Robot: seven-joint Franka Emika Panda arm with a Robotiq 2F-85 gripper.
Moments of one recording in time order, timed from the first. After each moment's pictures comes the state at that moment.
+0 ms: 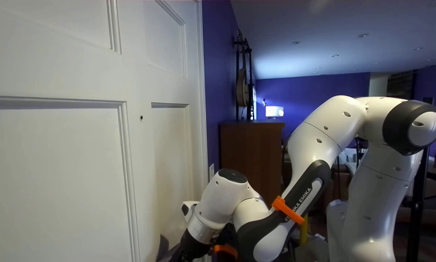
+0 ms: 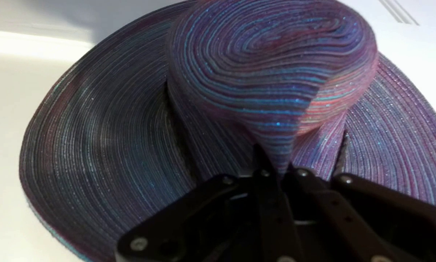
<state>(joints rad) 0.19 -0.31 0.41 -2.68 -0.05 2.91 0.27</state>
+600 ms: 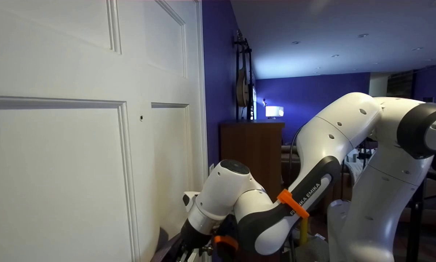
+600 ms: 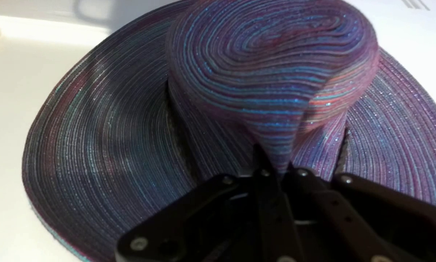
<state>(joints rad) 0.16 -0.39 0.44 -2.67 -0.05 2.83 0.29</state>
